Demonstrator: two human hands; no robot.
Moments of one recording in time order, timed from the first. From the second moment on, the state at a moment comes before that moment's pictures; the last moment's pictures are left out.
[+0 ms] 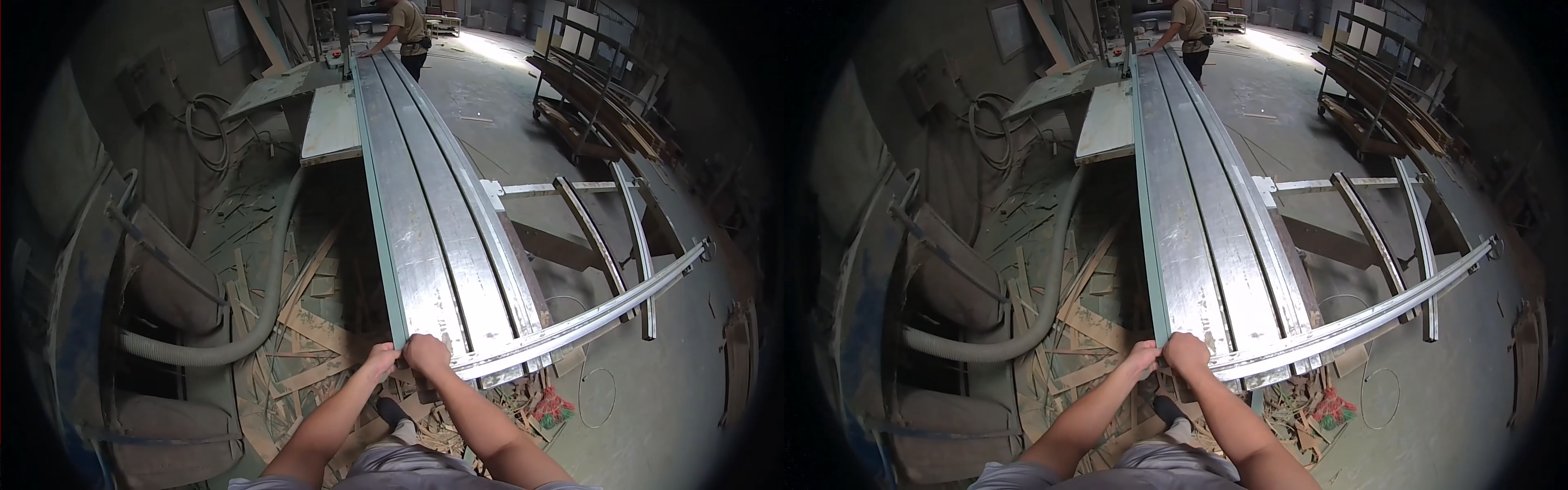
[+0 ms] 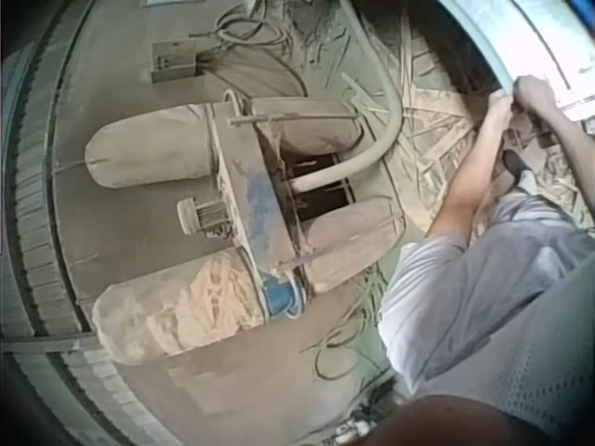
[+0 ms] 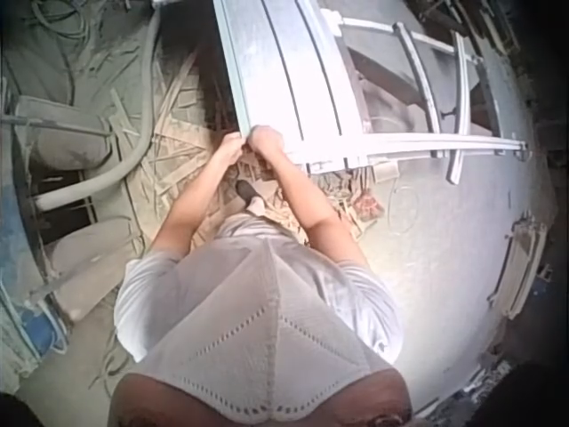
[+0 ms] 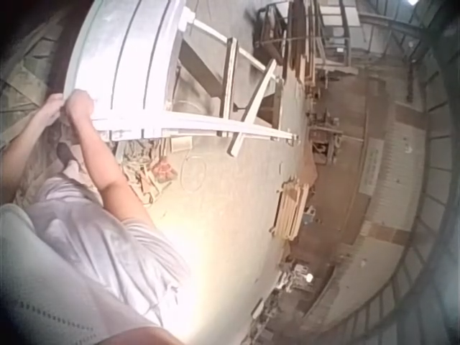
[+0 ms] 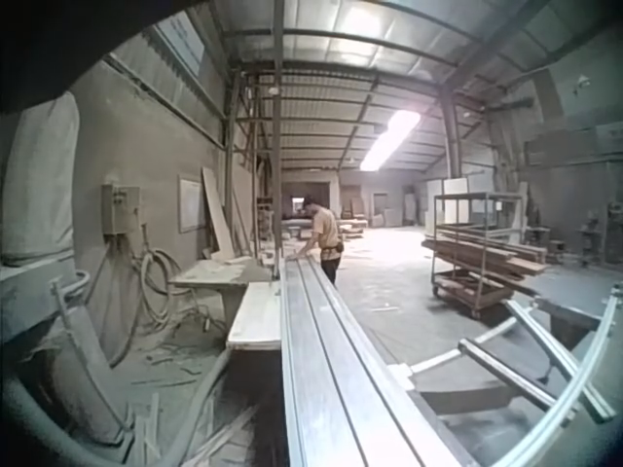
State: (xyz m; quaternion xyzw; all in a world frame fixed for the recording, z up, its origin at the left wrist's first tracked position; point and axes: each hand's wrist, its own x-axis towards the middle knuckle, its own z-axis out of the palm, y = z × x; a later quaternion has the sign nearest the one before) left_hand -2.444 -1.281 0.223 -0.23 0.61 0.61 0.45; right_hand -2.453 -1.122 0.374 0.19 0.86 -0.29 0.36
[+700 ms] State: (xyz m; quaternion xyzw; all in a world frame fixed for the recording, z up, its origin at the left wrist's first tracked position) left_hand -2.445 -1.275 0.237 -0.24 0.59 0.62 0.45; right_hand -2.449 -1.122 0.373 0.19 0.87 -0.29 0.35
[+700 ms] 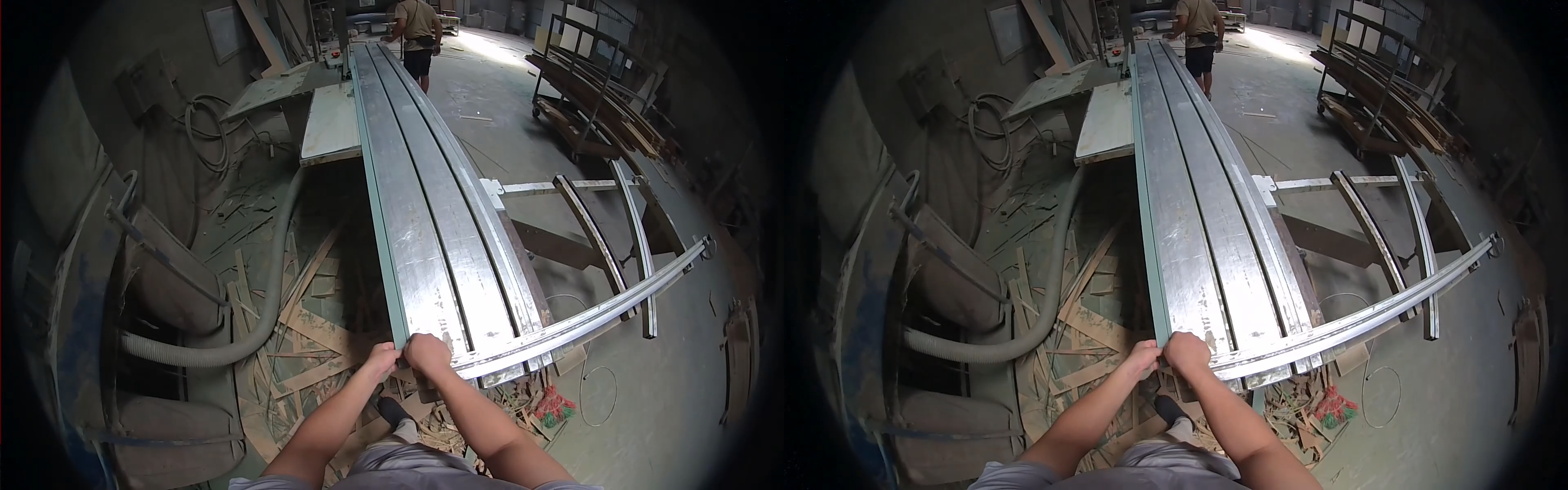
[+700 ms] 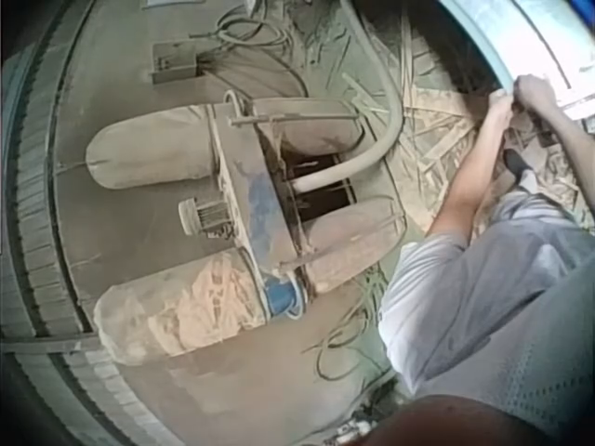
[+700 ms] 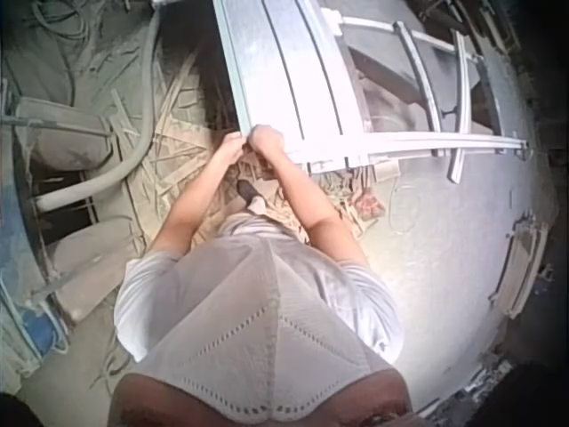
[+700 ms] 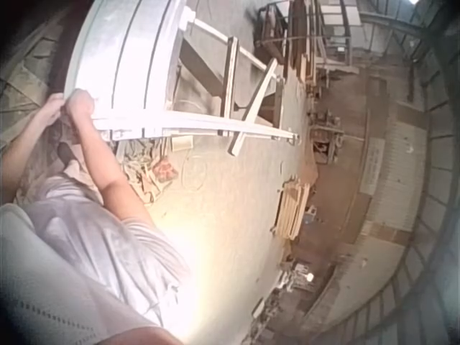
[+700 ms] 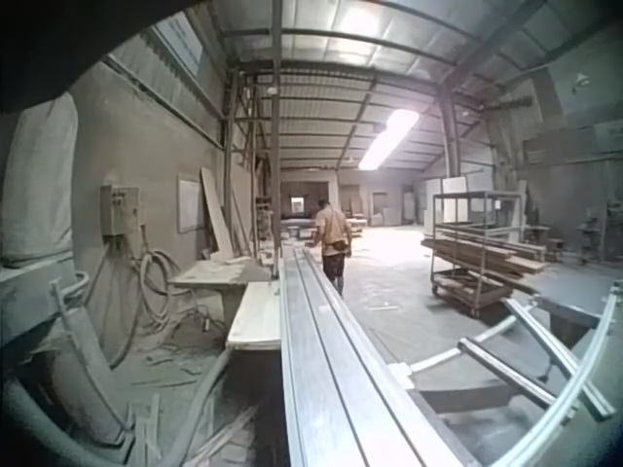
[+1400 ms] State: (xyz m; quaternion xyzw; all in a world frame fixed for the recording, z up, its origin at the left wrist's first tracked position) left_hand -2.441 -1.289 0.210 -0.23 0.60 0.62 0.45; right_hand -2.447 -1.126 0.370 0.18 0.87 -0.30 0.35
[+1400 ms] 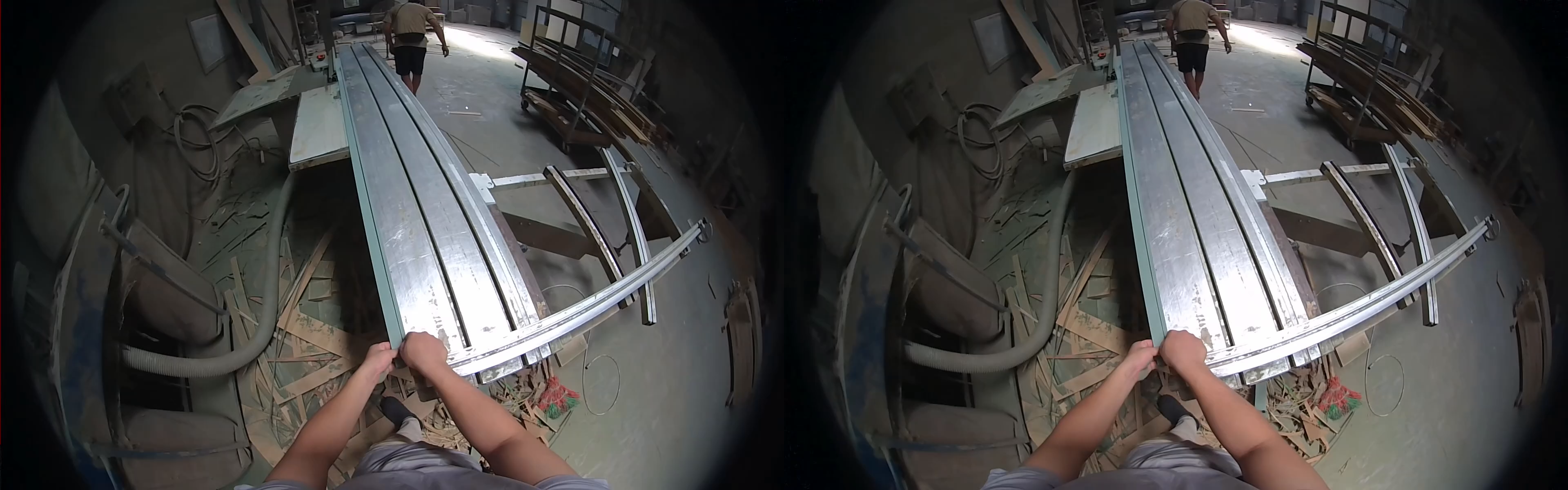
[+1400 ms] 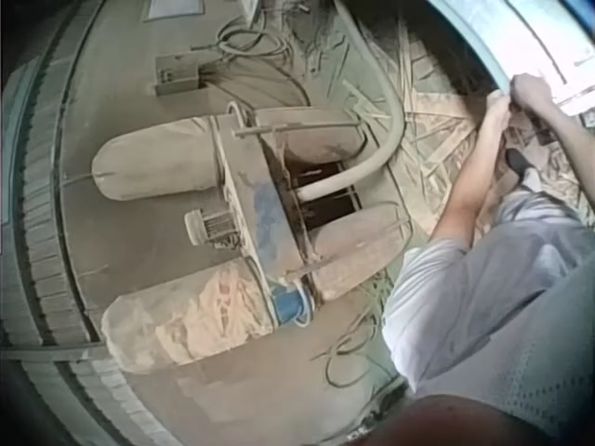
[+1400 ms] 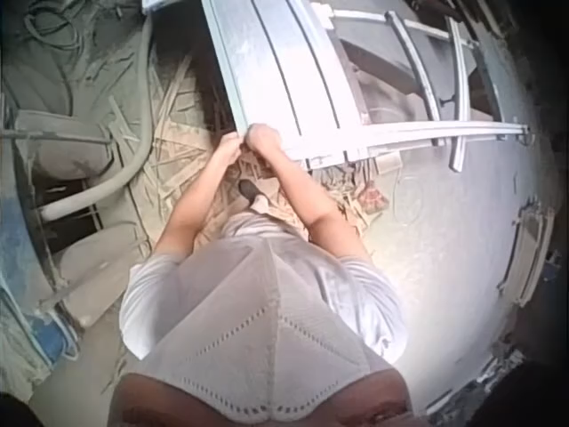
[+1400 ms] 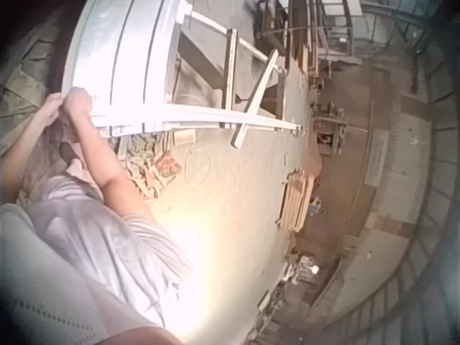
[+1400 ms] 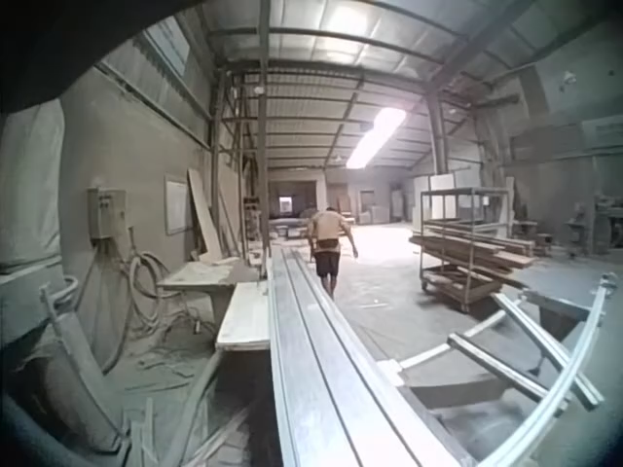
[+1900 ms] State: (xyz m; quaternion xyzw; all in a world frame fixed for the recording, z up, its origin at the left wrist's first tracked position) left_hand -2.449 -1.286 0.223 -0.24 0.56 0.64 0.47; right_hand -2.448 -1.118 0.384 0.19 0.87 -0.31 0.35
